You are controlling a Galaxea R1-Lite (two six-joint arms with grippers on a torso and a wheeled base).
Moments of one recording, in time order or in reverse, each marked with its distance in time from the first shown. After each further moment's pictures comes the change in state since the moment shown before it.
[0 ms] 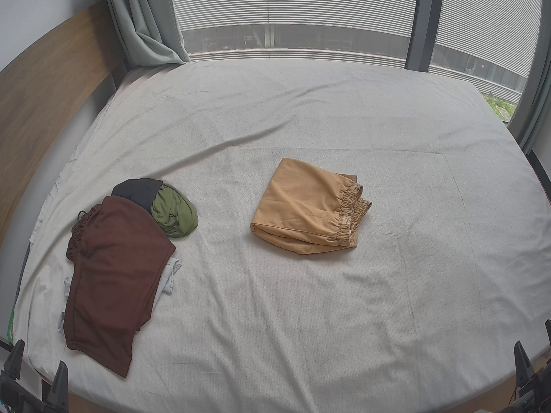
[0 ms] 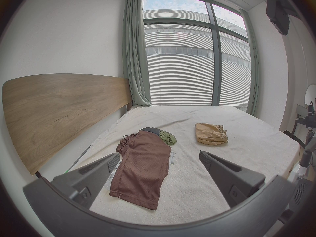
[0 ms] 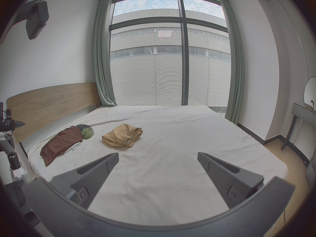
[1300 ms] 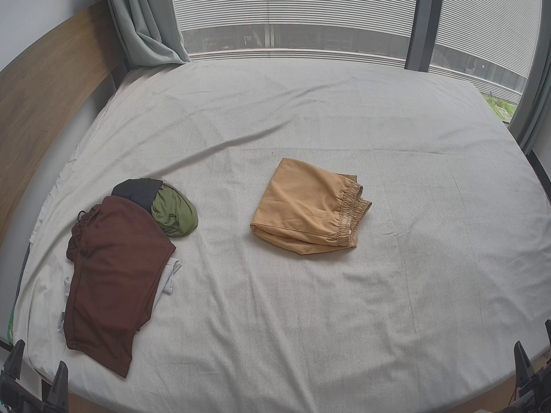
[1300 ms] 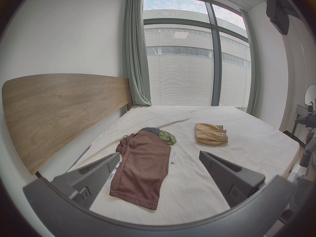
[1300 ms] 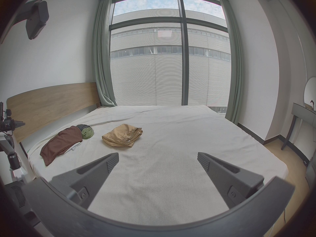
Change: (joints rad) left arm 0.000 0.001 0.000 0.000 0.000 0.000; right arm 0.001 0.000 0.000 0.000 0.000 0.000
